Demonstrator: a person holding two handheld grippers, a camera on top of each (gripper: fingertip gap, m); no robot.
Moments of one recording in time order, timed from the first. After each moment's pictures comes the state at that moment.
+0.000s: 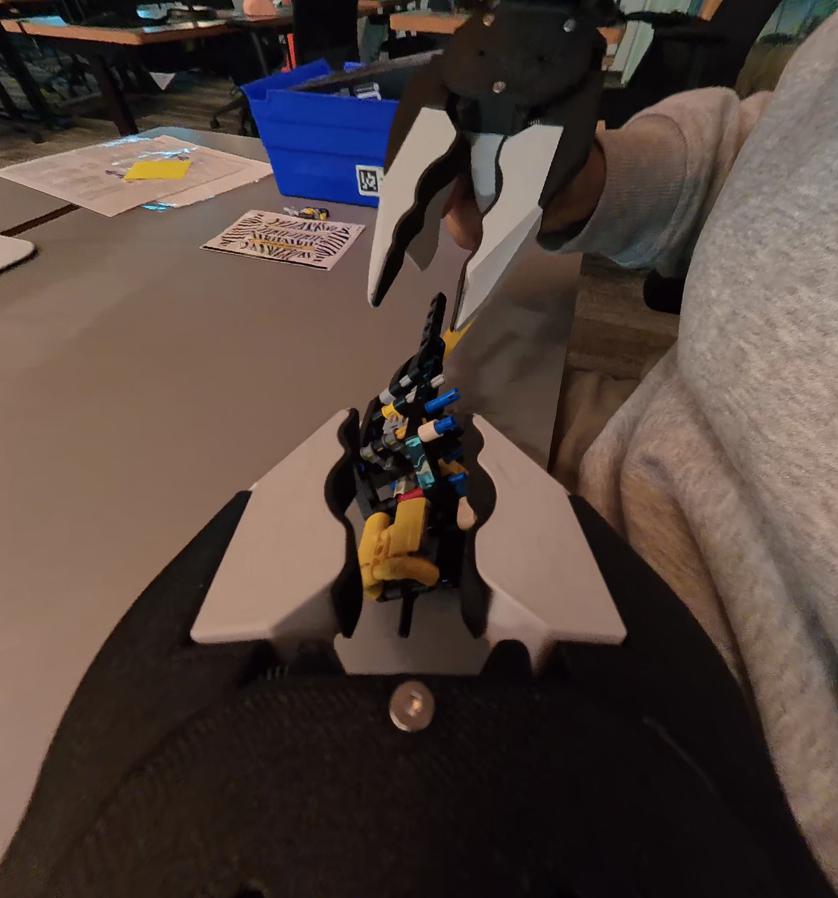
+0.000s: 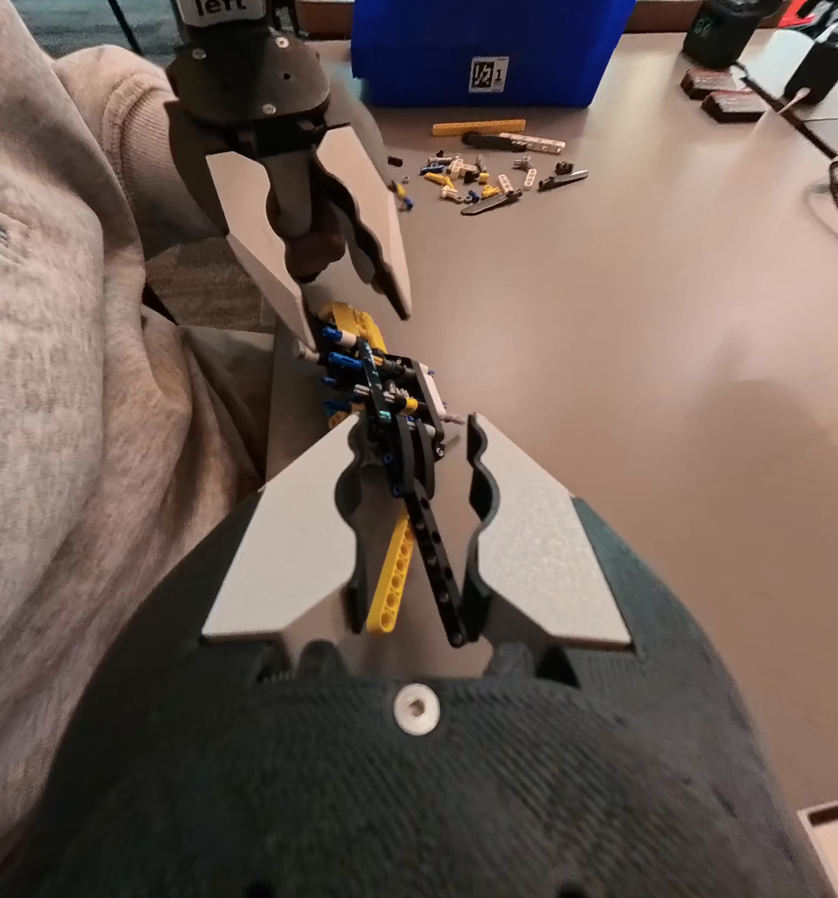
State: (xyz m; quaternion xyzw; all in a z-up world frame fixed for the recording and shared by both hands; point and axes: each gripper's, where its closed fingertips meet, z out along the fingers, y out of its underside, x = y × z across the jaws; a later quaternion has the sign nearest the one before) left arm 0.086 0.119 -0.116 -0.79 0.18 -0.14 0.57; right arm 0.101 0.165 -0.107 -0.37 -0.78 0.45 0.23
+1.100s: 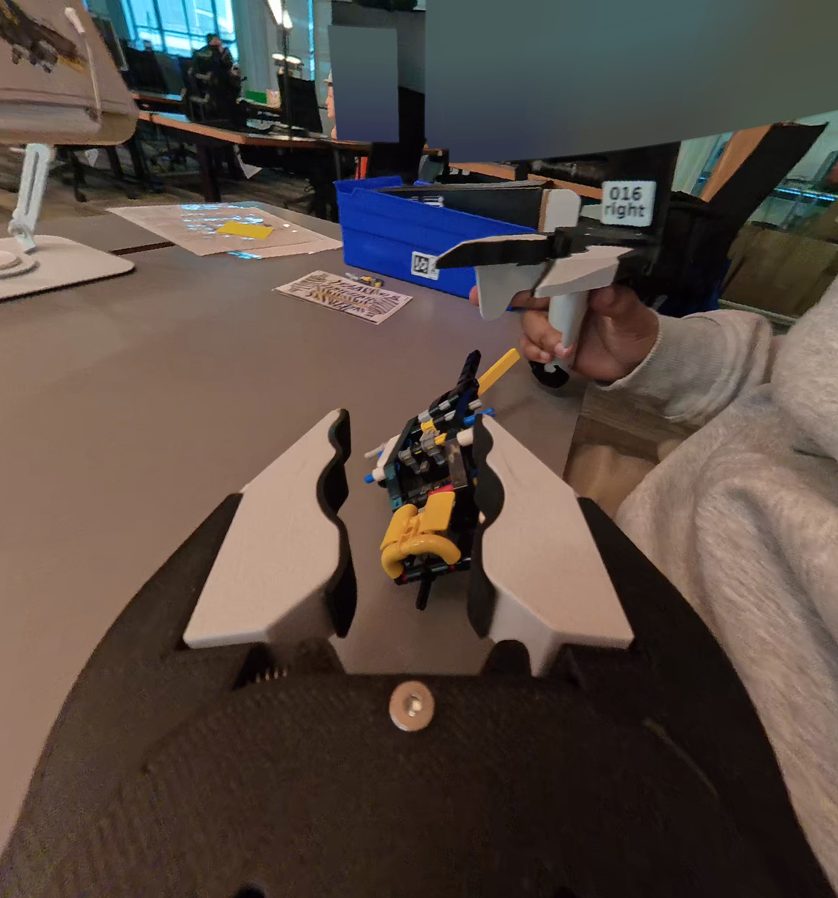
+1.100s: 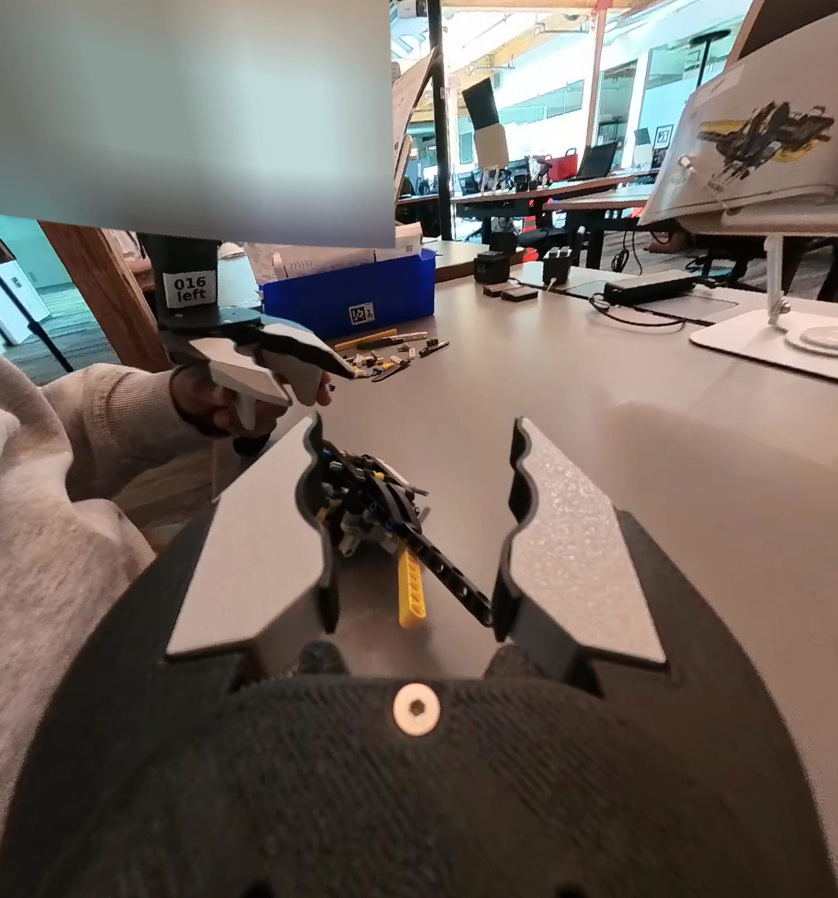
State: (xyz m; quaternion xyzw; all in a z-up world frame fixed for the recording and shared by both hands) left arm 0.057 0.104 -0.097 -0.75 0.08 -0.16 0.64; right arm 0.116 0.194 -0.071 -0.45 -0.56 0.59 0.37
